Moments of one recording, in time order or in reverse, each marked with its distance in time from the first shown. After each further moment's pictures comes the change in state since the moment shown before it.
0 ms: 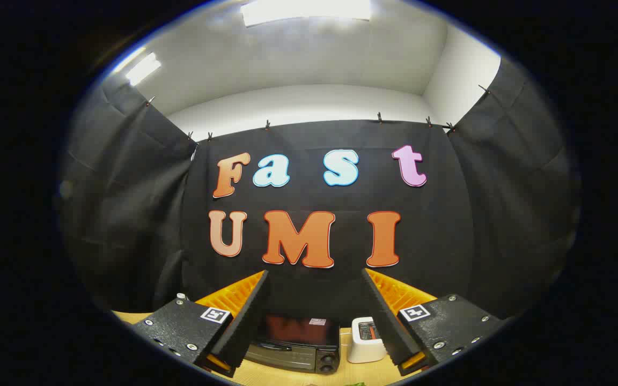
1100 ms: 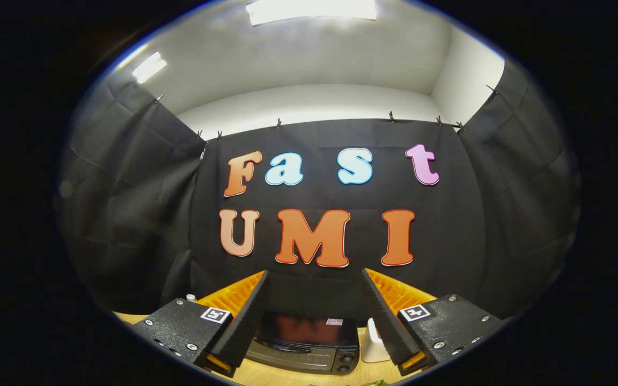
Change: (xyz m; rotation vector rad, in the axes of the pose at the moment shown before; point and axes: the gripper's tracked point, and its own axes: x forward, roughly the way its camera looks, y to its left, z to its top) arm 0.007 0.045 -0.011 -0.013 0.006 0.044
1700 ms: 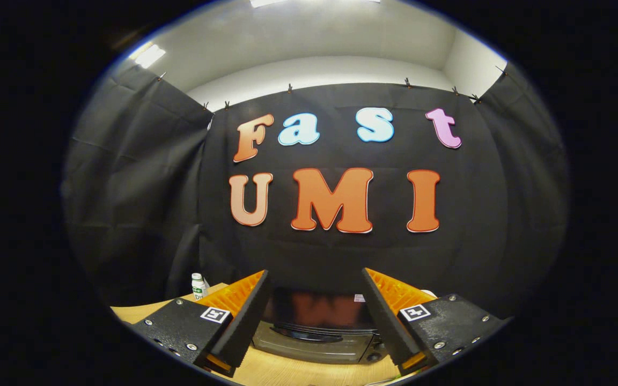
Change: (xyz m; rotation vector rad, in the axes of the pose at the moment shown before) arm 0.049 0.054 -0.107 0.011 0.188 0.055
